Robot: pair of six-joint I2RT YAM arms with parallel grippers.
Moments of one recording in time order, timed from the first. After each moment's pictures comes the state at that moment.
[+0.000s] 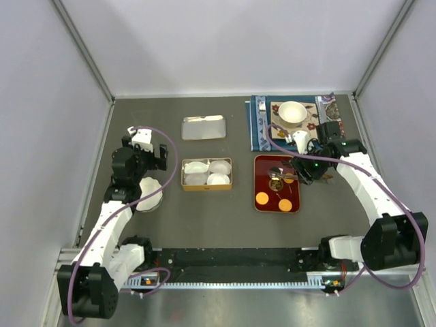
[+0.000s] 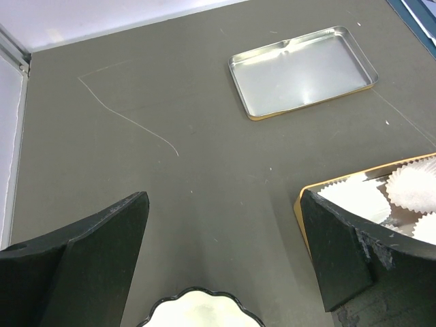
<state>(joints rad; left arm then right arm) -0.05 0.91 0.58 0.10 0.14 0.12 0.16 1.27 1.06 -0.94 -0.25 -0.57</state>
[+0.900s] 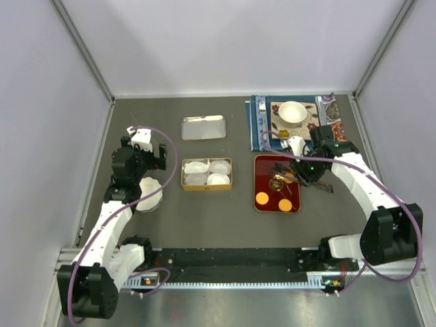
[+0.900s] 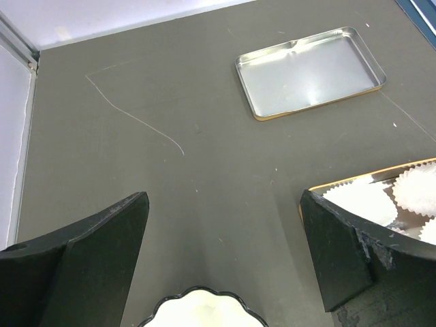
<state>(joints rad) -0.05 0.91 0.58 0.10 0.12 0.12 0.18 1.32 1.01 -0.90 -0.20 -0.57</state>
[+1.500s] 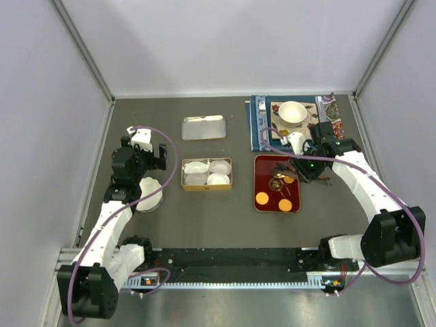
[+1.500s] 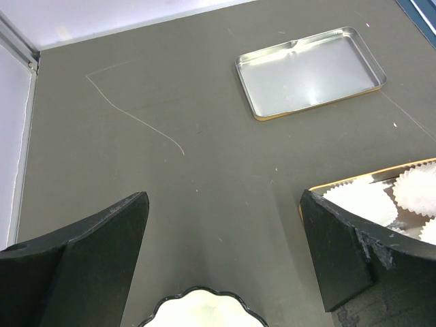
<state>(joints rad) -0.05 0.91 0.58 0.10 0.11 0.12 0.20 1.30 1.04 -0.92 -0.18 -0.55</state>
